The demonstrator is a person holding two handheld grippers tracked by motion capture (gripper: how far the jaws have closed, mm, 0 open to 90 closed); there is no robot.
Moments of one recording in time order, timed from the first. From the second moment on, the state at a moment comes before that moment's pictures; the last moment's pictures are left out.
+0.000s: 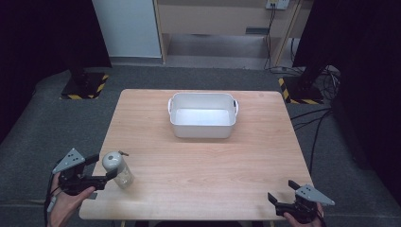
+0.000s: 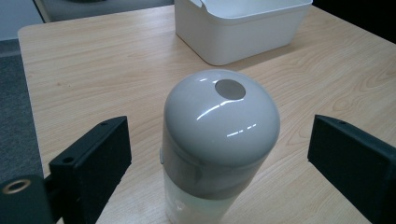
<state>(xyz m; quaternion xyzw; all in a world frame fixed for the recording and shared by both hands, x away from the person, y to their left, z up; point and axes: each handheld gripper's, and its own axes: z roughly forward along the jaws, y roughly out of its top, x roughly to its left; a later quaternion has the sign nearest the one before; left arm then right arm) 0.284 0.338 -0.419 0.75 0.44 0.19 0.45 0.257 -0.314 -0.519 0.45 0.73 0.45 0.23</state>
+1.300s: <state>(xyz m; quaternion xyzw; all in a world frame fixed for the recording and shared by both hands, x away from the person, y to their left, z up) 0.311 0.307 -0.410 0.80 0.45 0.19 0.34 0.257 -0.313 -0.519 0.44 0.74 0.45 0.23</state>
